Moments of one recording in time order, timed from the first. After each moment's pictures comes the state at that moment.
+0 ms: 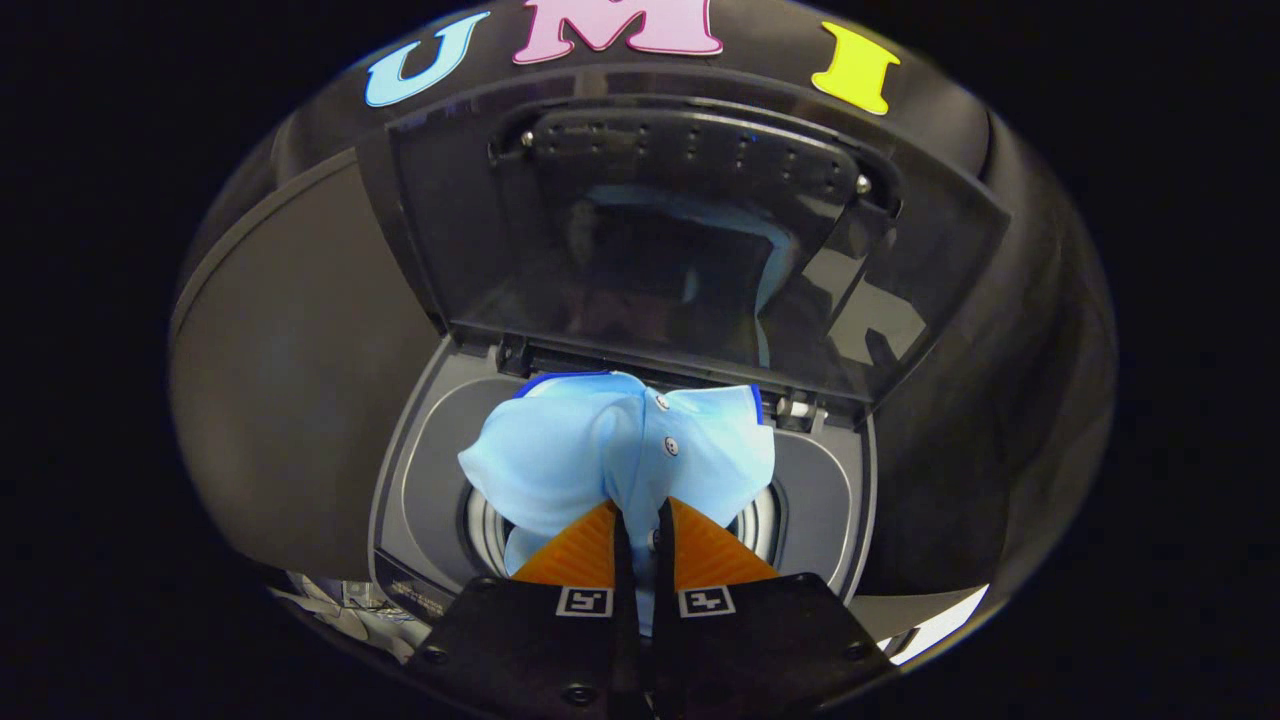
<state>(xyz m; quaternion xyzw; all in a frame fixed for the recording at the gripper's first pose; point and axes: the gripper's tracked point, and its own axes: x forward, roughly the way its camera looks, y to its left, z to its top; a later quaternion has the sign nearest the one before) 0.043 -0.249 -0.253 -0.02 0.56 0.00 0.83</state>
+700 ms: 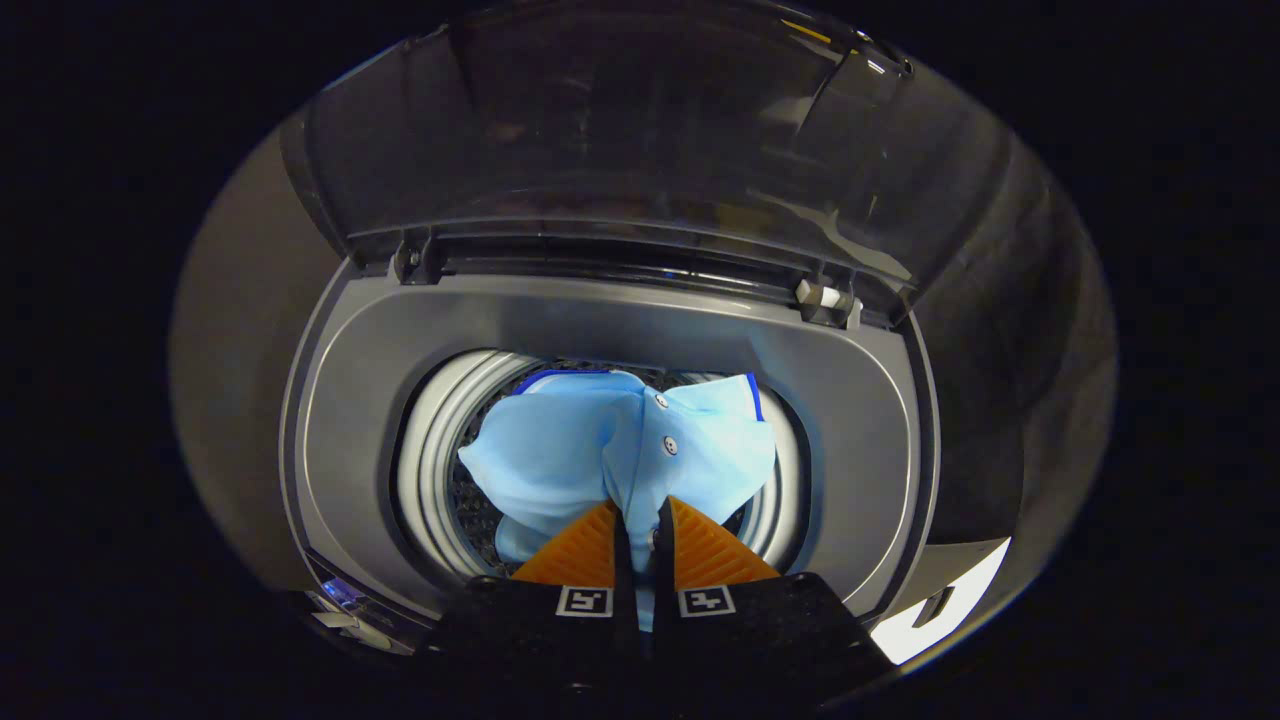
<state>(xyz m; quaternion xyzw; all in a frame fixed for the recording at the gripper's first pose) 0.007 -0.252 -0.305 -0.02 0.63 -0.06 0.77</state>
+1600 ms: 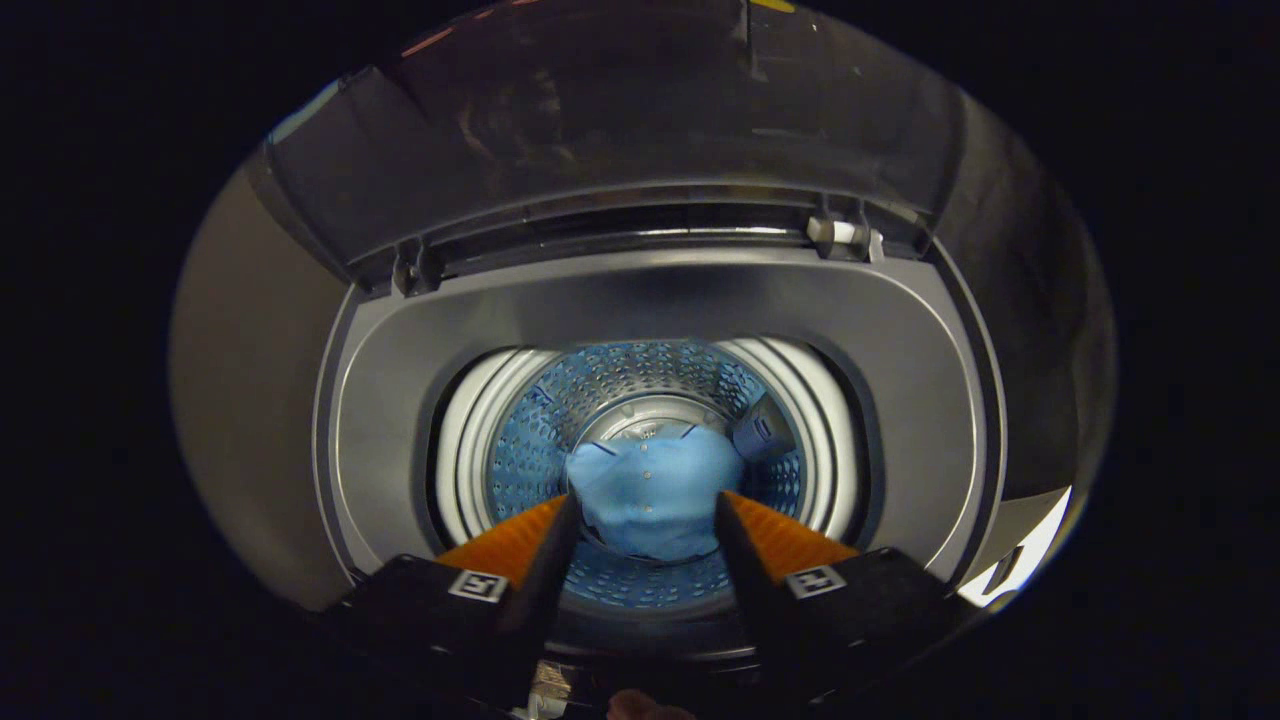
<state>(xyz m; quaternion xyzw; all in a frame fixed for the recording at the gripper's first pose) 0.004 -0.239 -0.309 0.08 0.63 -0.06 0.77</state>
